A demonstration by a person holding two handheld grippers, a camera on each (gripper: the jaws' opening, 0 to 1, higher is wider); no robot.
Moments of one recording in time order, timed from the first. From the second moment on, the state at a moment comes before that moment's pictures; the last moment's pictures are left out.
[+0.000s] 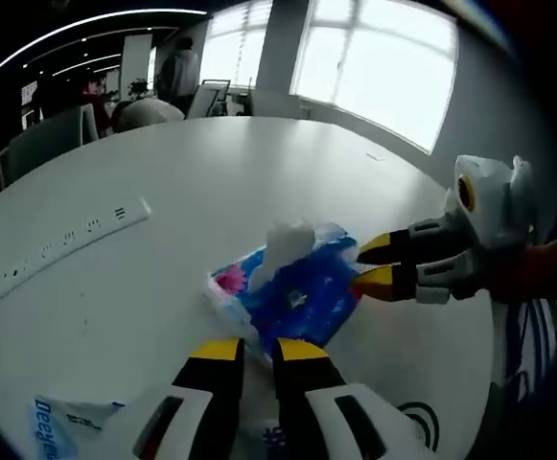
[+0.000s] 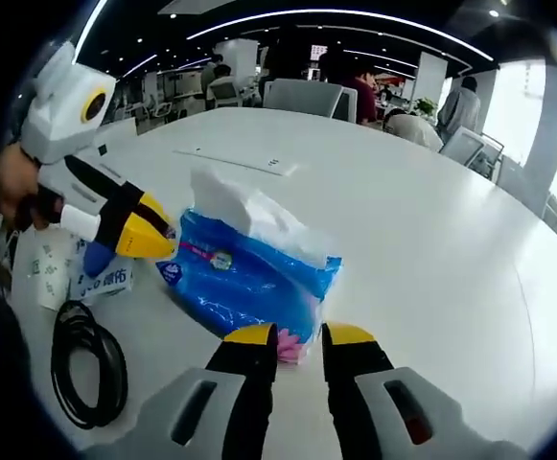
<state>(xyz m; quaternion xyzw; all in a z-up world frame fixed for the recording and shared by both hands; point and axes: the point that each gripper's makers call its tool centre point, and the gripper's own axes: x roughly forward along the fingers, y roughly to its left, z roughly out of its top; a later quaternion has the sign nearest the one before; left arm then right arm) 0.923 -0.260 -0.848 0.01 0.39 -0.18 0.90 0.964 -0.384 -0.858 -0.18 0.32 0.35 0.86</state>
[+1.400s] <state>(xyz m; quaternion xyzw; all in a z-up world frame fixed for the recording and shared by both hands) 0.844 -0.124 -0.785 0.05 0.38 -0.13 0.91 0.875 -0.327 -0.787 0.00 0.34 0.27 0.90</state>
